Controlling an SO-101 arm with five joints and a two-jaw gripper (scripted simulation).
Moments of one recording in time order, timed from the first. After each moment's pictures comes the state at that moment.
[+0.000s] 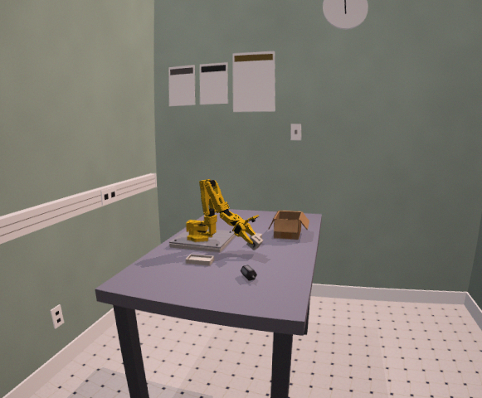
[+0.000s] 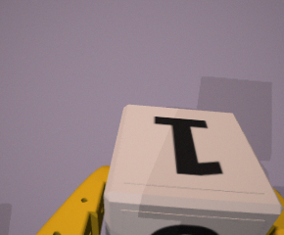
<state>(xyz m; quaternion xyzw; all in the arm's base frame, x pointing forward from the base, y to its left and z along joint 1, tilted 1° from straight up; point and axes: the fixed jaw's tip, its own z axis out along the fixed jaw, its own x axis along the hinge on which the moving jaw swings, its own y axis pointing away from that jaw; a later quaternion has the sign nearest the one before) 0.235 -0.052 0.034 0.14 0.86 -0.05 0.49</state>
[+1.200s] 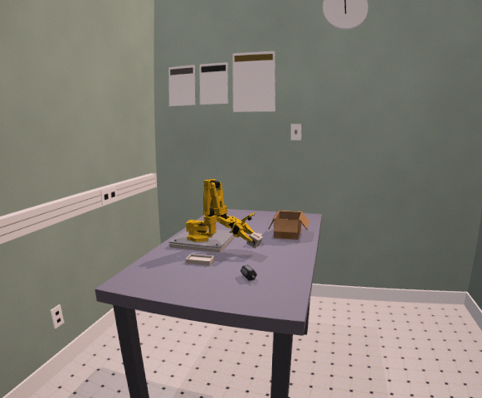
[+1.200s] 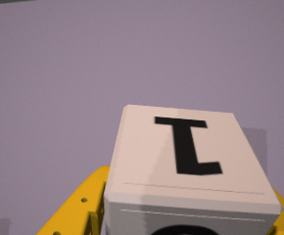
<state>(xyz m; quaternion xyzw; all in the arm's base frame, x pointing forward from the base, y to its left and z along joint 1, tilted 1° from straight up) 0.232 -0.051 0.042 0.12 0.82 -0.06 0.56</state>
